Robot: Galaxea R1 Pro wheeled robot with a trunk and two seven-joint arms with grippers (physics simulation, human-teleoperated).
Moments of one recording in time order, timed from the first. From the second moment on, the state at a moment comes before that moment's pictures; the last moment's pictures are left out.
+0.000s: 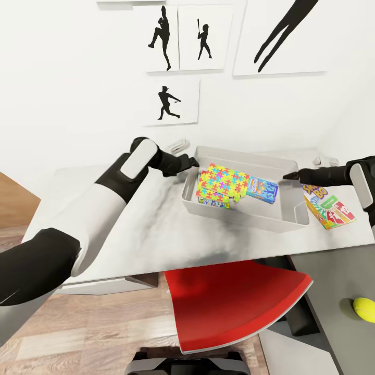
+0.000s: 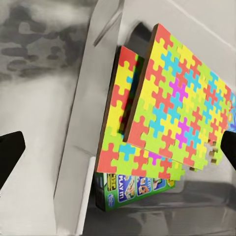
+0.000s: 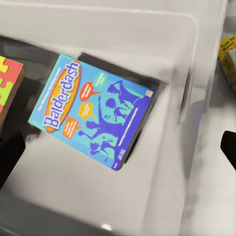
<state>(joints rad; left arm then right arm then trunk) -1.49 -0.13 -0.44 -0.70 1.19 0.86 0.45 -1.26 -0.50 0.05 -0.92 -0.24 1.04 0.49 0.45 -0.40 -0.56</state>
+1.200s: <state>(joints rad) -1.48 -0.13 -0.44 -0.63 1.06 0.85 0.31 -1.22 -0.50 0.04 -0.92 -0.25 1.04 0.49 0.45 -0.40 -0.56</state>
